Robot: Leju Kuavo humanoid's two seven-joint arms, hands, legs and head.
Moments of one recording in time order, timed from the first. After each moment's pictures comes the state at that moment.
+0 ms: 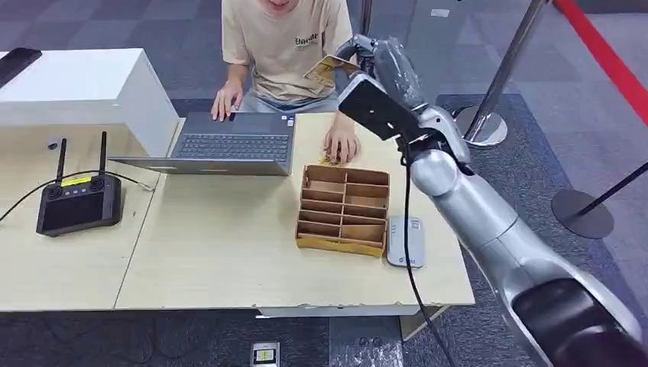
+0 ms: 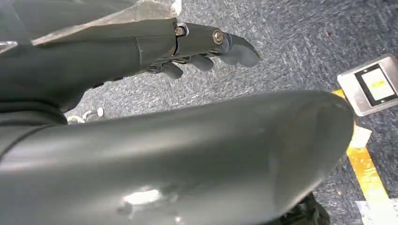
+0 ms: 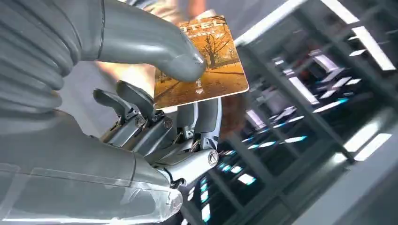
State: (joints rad) left arm -0.13 0.05 -1.12 -0.22 0.60 0.36 0.15; right arm -0.98 -0.18 0.70 -1.23 0.41 -0.37 0.03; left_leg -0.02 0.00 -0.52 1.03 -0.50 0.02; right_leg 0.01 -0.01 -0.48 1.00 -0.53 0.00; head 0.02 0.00
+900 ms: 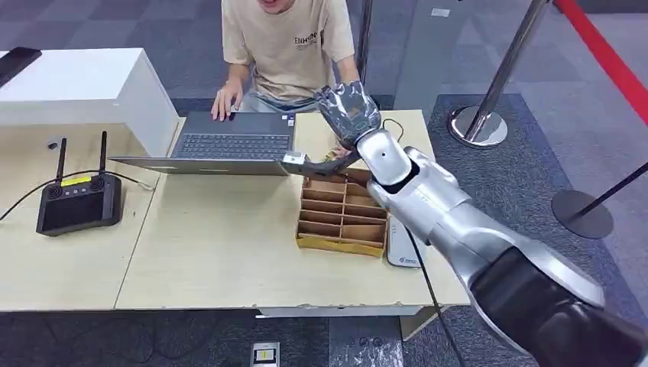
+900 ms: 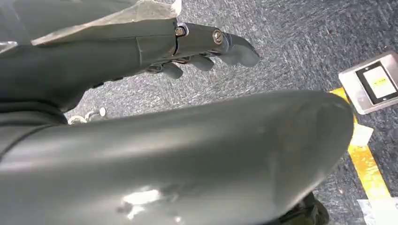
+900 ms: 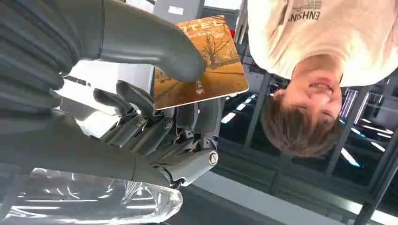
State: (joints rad) left arm -0.14 0.04 -1.14 -0.22 0.61 0.36 0.17; right arm -1.11 -0.02 1.01 -0.69 1.25 -0.50 0.30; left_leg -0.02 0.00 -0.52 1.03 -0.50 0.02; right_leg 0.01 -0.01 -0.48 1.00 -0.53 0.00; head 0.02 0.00
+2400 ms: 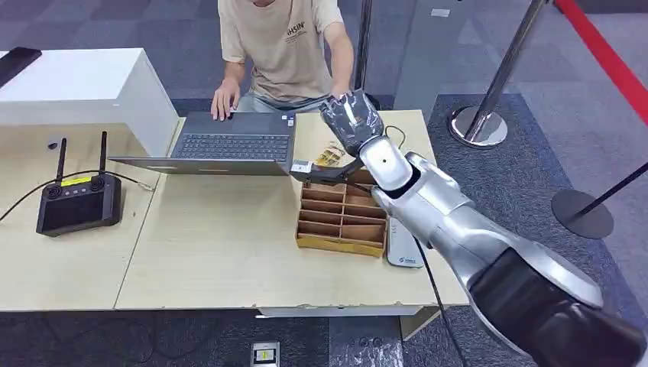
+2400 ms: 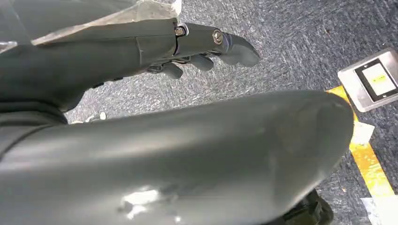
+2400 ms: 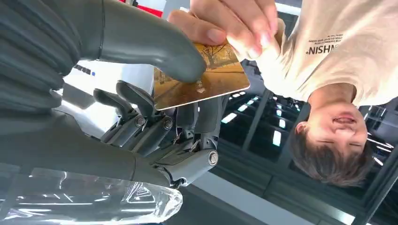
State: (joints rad) left arm -0.13 0.04 -1.14 -0.22 0.59 0.35 0.18; right arm -1.10 -0.02 1.04 -0.62 1.29 -0.51 0.30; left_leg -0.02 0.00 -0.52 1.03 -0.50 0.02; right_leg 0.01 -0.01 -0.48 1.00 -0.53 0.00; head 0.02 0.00
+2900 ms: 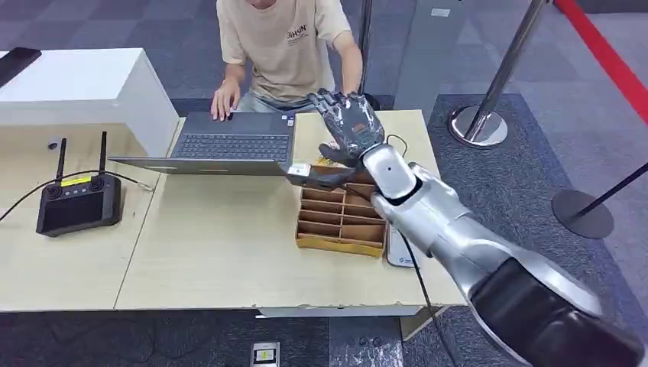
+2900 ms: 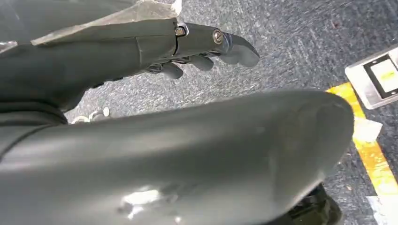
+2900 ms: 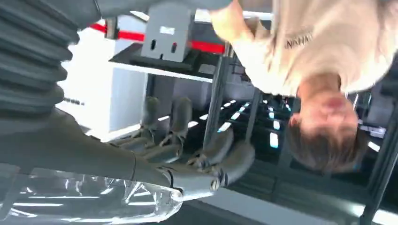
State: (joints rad) left arm -0.12 0.04 -1.15 -0.22 0.61 0.35 0.18; right arm -1.03 -0.05 0.98 -0.72 1.17 -0.61 0.28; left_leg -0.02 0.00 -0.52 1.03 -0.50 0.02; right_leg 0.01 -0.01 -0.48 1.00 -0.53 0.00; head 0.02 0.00
